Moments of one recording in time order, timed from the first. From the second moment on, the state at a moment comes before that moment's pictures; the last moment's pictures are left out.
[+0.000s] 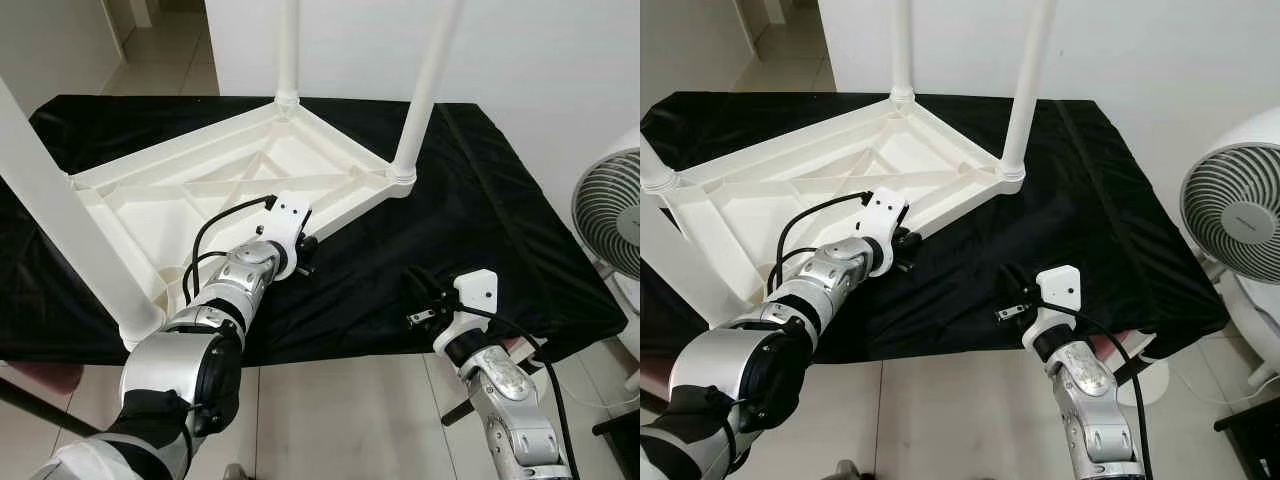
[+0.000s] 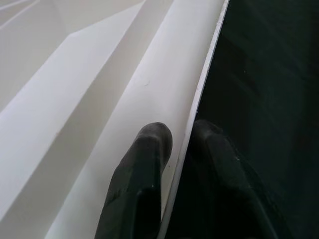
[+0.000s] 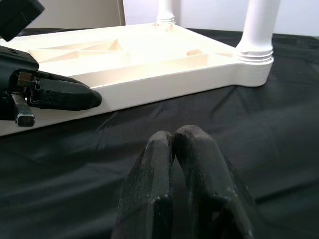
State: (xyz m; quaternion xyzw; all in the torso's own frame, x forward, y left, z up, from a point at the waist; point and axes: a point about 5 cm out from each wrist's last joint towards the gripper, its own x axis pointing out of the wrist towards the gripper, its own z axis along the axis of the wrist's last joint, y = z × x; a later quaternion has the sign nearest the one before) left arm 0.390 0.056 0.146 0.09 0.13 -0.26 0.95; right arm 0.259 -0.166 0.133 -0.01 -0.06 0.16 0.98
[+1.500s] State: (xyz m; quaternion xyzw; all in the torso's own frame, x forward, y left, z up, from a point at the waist) left arm 0.309 0.123 0.159 0.09 -0.15 -0.19 0.97; right arm 0.306 -0.178 0.129 -0.05 -0.04 0.05 1.00
